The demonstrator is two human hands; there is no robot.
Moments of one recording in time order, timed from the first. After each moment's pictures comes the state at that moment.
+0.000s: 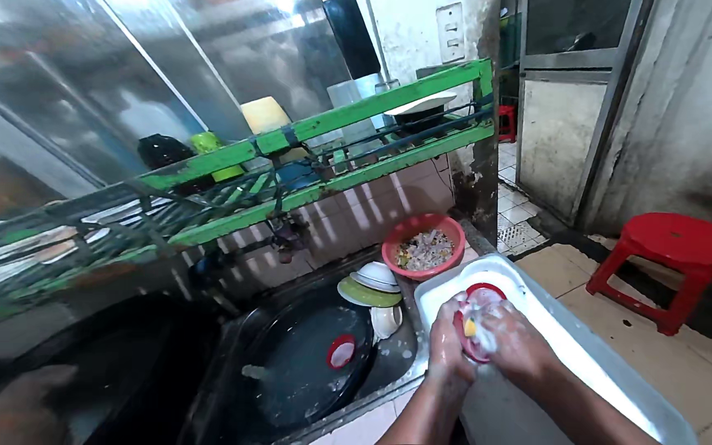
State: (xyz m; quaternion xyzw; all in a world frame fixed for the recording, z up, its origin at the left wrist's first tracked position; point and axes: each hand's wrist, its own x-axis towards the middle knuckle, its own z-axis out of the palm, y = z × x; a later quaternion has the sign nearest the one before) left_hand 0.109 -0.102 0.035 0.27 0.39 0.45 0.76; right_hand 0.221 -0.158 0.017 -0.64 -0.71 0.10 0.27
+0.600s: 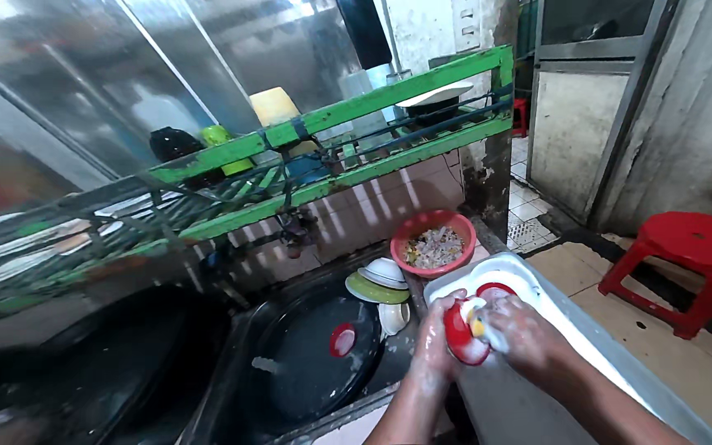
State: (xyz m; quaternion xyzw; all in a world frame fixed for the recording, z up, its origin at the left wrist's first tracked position) left_hand 0.076 -0.078 0.041 0.30 0.37 0.40 0.78; right_hand 0.228 -0.145 0.018 -0.58 -0.76 0.04 0.30
